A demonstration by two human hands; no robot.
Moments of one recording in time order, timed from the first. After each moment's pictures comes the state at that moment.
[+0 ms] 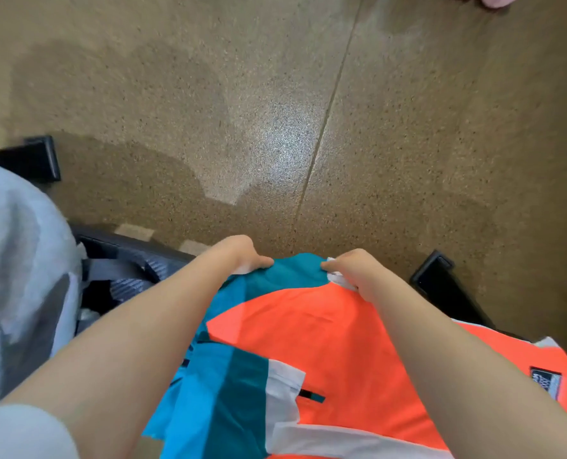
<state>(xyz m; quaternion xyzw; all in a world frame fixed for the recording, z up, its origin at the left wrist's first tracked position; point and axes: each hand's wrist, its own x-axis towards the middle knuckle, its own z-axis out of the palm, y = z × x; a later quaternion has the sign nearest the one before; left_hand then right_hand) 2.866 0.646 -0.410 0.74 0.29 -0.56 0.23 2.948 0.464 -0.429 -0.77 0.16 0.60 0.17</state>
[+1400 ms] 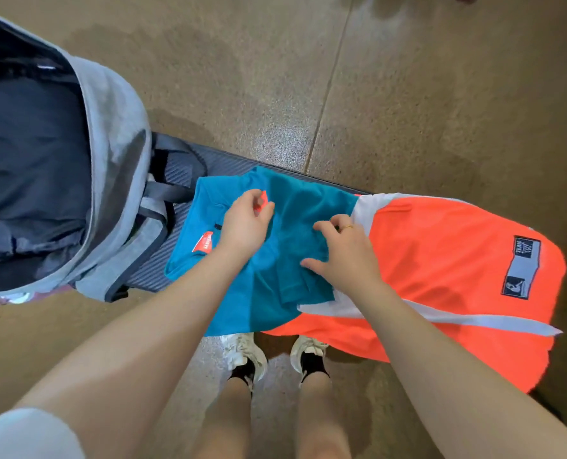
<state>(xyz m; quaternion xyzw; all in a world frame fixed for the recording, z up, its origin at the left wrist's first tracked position) 2.709 0.577 -0.353 0.77 0.42 -0.09 0.47 2.769 0.410 -0.333 -0.90 -0.30 0.31 0.06</state>
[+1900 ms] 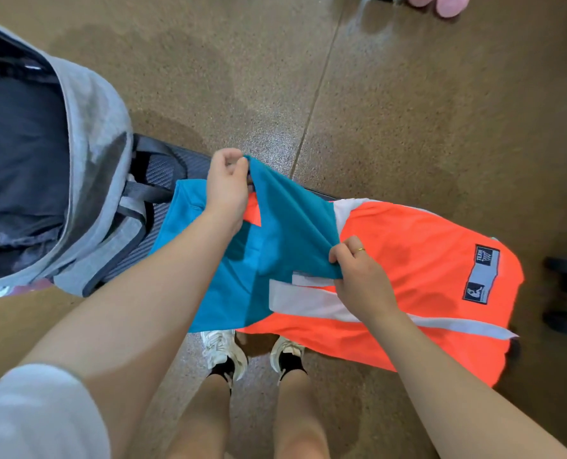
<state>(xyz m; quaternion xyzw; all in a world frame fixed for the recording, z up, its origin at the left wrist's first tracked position) 2.769 0.581 -0.327 0.57 0.55 0.08 0.61 2.780 0.348 -0.304 -0.89 -0.34 0.26 0.15</state>
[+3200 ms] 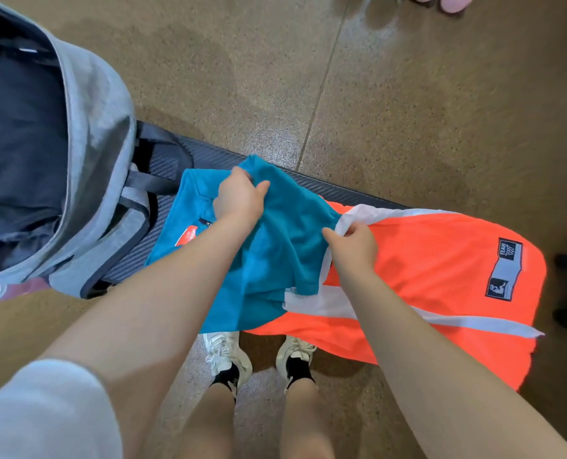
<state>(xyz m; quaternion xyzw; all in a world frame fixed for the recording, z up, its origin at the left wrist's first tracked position) 2.747 0.578 -0.351 0.79 0.49 -0.14 0.35 2.778 0.406 -0.346 -0.89 0.13 0.30 0.33</state>
